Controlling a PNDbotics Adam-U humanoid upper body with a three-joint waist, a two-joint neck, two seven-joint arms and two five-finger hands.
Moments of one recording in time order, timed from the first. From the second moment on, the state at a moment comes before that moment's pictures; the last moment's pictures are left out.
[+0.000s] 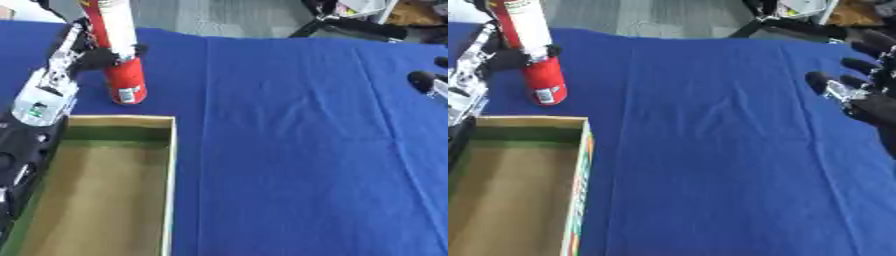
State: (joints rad) left arm -1.04 0.37 -0.10 -0.88 -0.06 0.08 0.01; right arm -0.24 -0.67 0.00 -1.98 -0.56 0.21 -0.39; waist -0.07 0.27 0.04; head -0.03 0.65
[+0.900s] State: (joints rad) left arm -1.05 0.37 -0.10 -0.89 -0.05 0.10 0.09; right arm -0.24 -0.67 0.00 -1.98 -0.56 0.22 -0.39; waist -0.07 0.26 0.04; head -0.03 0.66
